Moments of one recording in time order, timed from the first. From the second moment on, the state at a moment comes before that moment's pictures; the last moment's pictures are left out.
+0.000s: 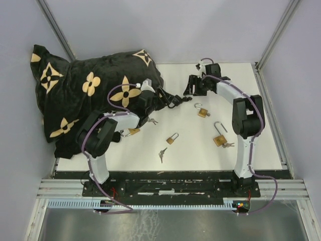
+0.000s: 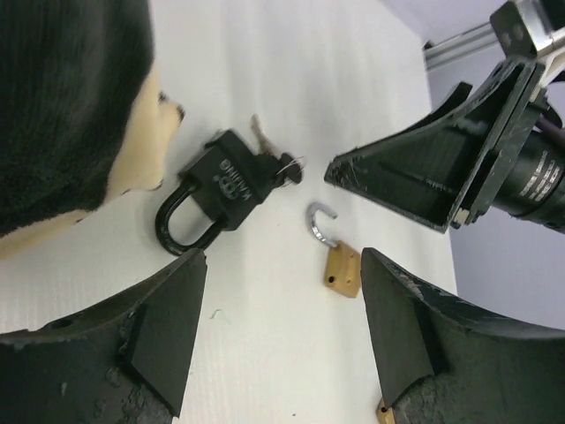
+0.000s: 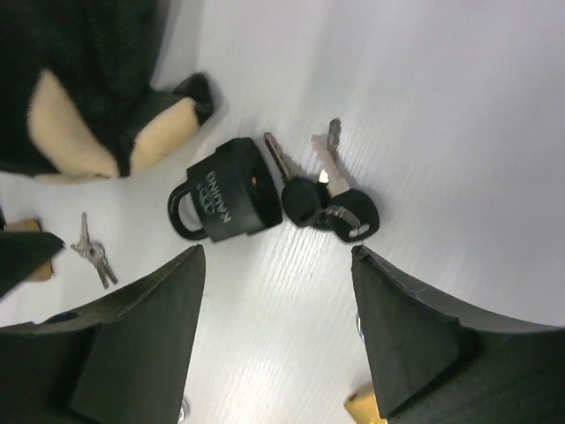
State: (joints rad) left arm -0.56 1.91 1.02 0.56 -0.02 -0.90; right arm 0.20 2.18 1.66 -0.33 -0.45 0.26
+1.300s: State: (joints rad) left arm -0.61 0.61 0.12 0.61 0.13 -0.83; right arm 0.07 1.58 1.05 -0.74 -0.23 -0.45
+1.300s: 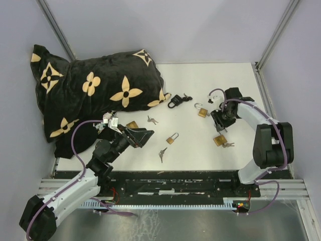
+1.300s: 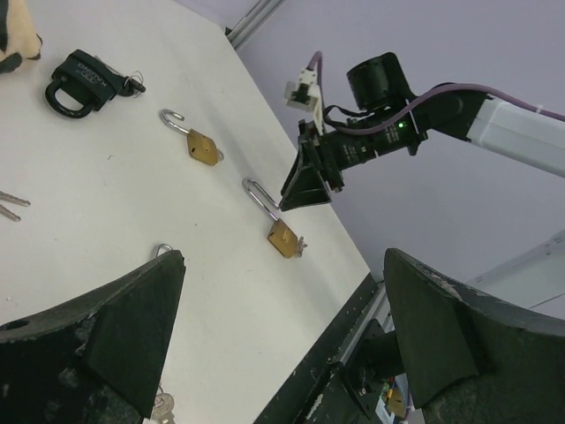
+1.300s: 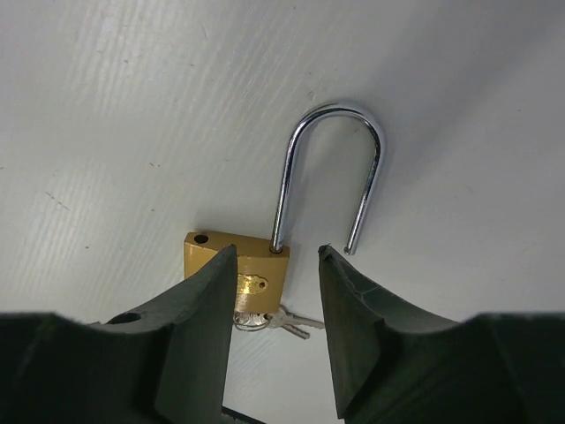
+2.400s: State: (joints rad) left arm -0.61 0.72 0.12 0.74 0.16 -0.84; right arm 0.15 1.81 1.13 -0.76 -0.07 -0.47
